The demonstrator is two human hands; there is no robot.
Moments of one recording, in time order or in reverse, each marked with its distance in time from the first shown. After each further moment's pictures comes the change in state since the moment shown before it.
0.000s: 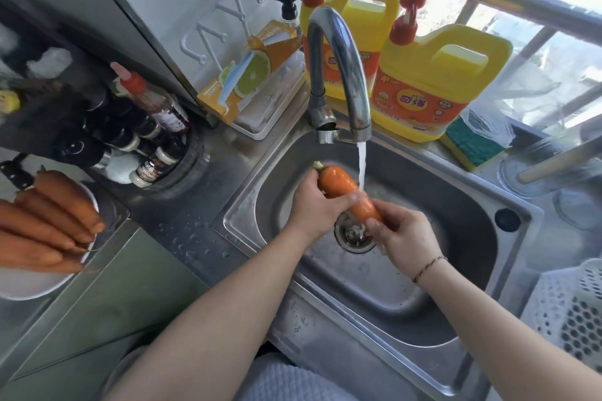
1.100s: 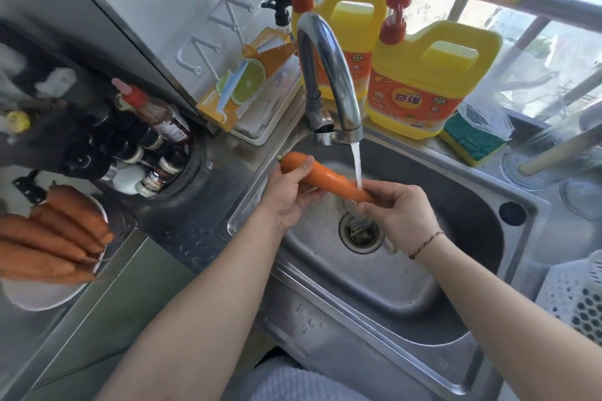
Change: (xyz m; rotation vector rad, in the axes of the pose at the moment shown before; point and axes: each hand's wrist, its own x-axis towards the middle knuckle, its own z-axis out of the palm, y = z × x) left_hand 0.026 0.025 -0.033 -0.582 0.001 -0.308; right_hand 0.019 -0.029 -0.005 0.200 0.000 -0.033
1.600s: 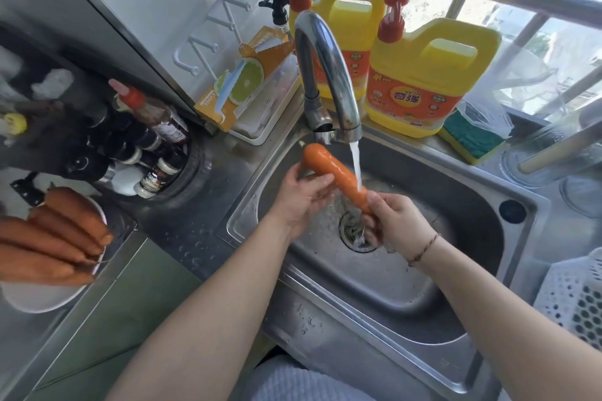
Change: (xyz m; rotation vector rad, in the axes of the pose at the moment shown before) left_hand -0.004 -0.019 0.004 0.123 -0.127 0.015; right_hand -0.003 0.009 0.006 0.198 -0.180 0.265
